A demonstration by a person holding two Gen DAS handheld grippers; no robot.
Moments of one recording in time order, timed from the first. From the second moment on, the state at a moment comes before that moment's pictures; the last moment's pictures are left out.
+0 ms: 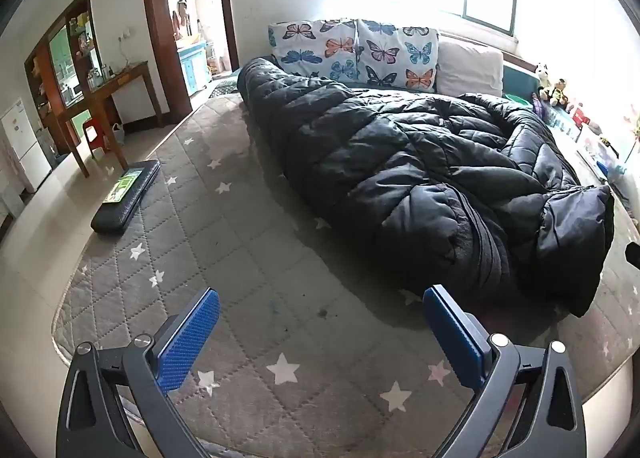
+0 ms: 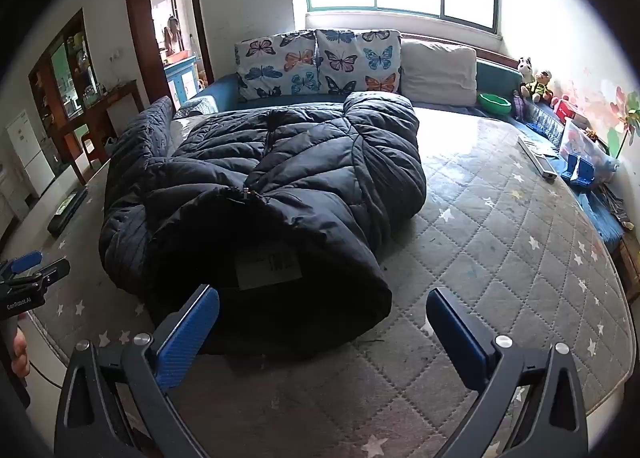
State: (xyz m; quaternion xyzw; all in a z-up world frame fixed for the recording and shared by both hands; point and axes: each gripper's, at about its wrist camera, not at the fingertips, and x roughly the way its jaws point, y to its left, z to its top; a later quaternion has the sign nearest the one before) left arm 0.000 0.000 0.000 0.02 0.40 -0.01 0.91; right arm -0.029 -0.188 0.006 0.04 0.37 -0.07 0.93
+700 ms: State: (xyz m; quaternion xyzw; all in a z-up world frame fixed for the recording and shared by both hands) left arm -0.002 -0.005 0.009 0.01 0.39 -0.01 0.92; right arm -0.027 -0.193 0.007 0.05 0.36 -0.08 0.93
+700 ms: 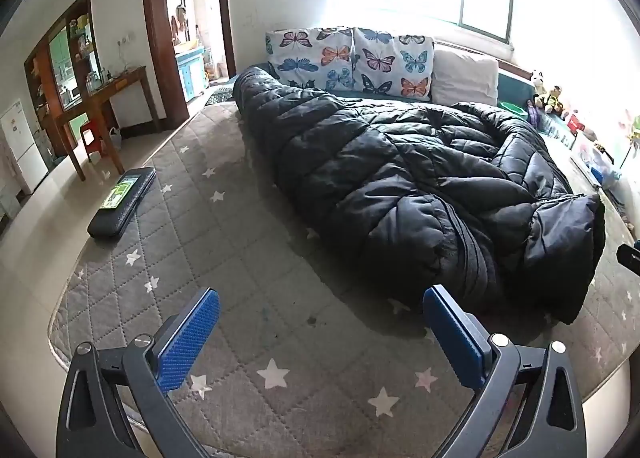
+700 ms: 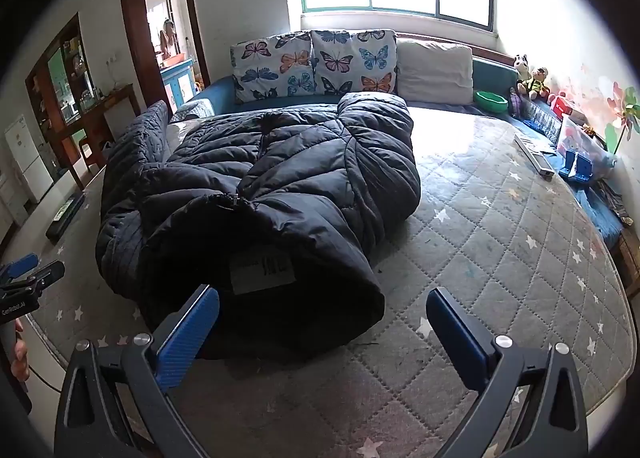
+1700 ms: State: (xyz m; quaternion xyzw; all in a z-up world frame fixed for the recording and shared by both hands) left arm 0.008 -0.020 0.006 0.03 0.41 -0.05 0.91; right arm -0.022 -0.196 0.008 0.05 0.37 -0.08 0.93
